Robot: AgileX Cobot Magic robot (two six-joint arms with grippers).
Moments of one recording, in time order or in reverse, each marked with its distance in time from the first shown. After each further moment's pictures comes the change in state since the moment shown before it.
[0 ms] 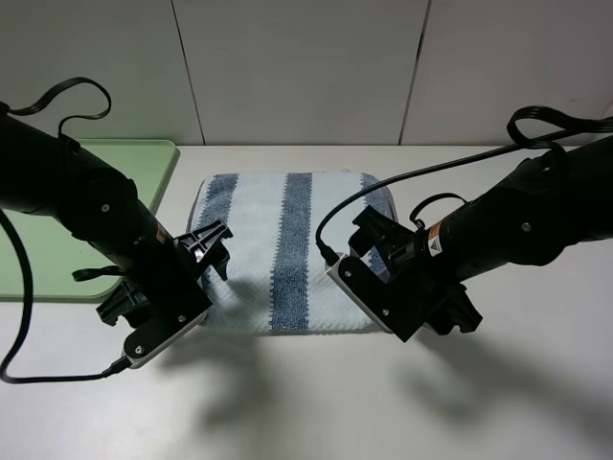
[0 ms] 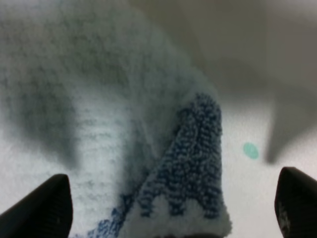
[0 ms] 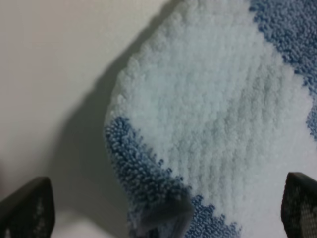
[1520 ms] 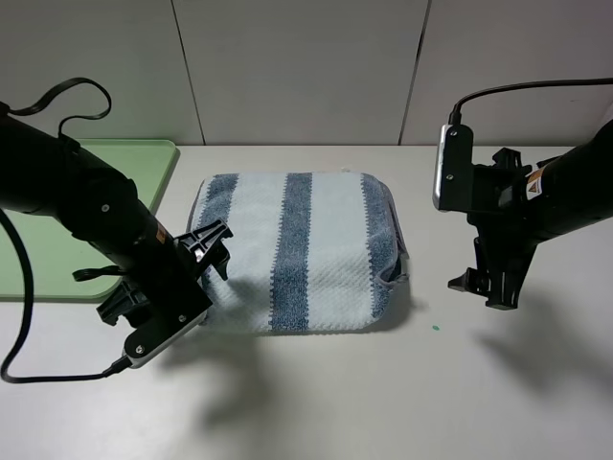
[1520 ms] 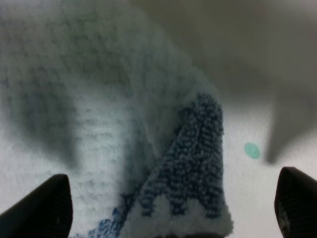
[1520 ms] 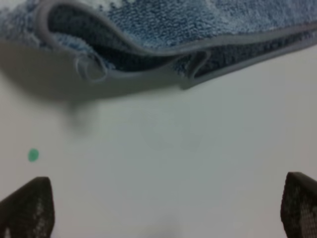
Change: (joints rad) left arm 0.000 0.000 0.000 0.000 -0.002 -0.001; right arm -0.264 -0.223 0.001 -0.002 0.199 0.727
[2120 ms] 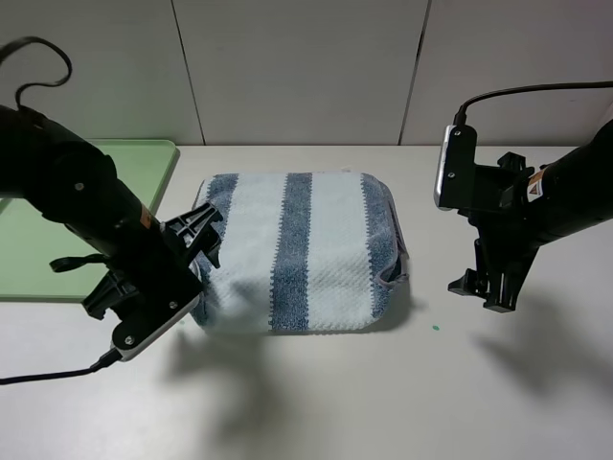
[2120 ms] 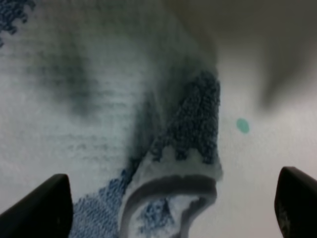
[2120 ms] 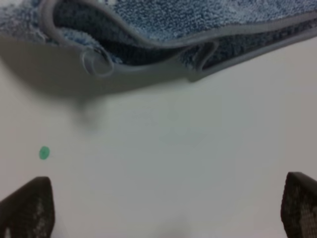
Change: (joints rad) left arm 0.000 -0.083 -0.003 0.000 0.081 -0.049; right arm 0.000 0.000 0.000 0.000 0.023 0.099
